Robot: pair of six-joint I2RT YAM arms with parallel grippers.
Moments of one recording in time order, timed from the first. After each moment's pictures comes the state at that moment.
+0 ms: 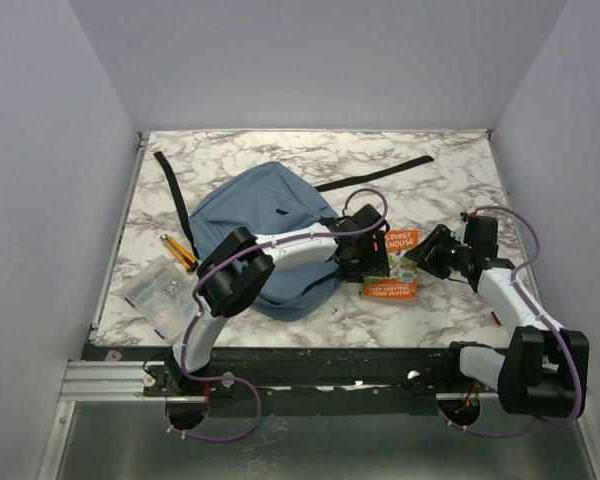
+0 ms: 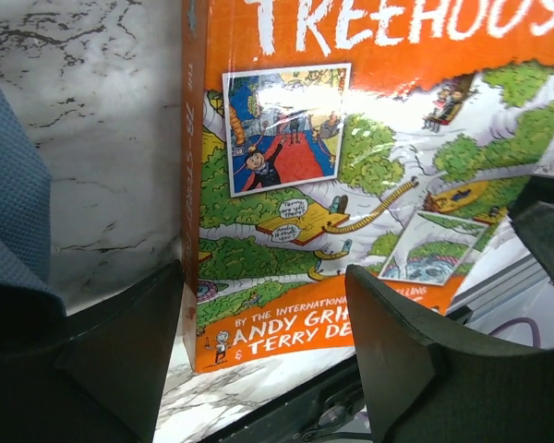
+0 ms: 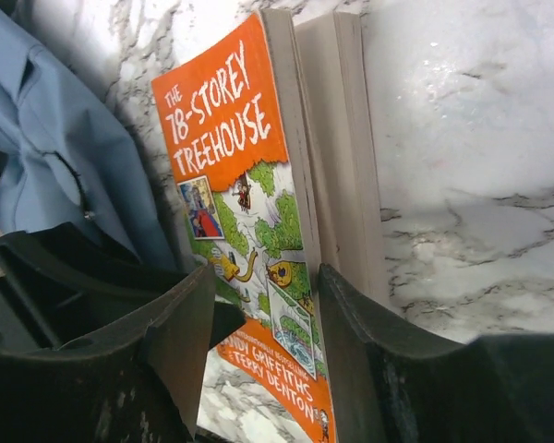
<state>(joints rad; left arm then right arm) -0.95 2.12 1.58 -0.46 0.16 -1.05 -0.09 1.16 0.56 -0.25 -0.42 0.59</state>
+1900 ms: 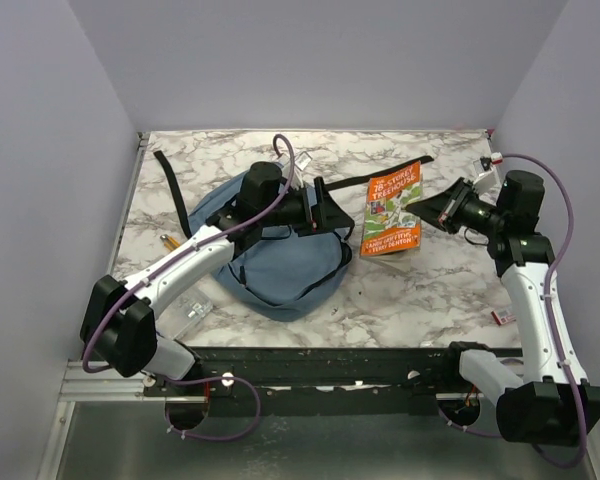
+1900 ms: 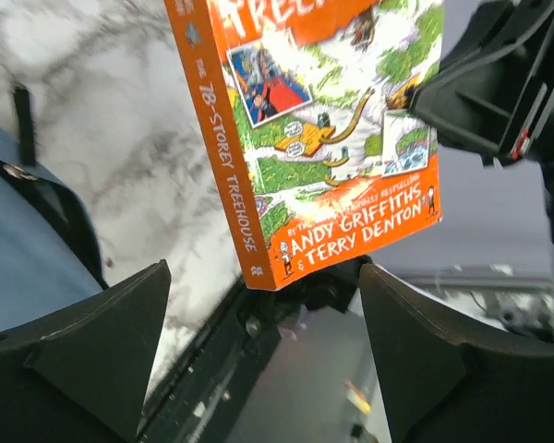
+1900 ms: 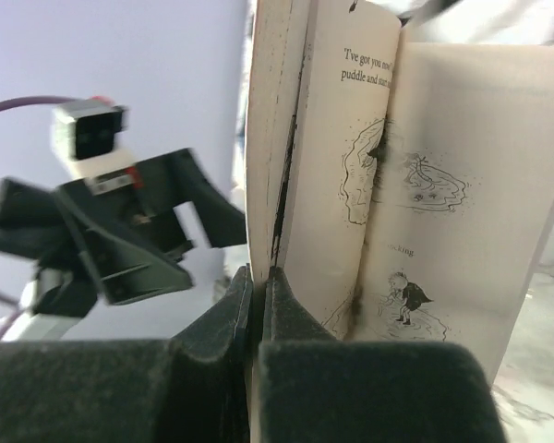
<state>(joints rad) -0.64 1.42 1.12 -0.04 0.54 -0.86 -0.09 1.01 0.98 -0.44 -0.78 0.75</state>
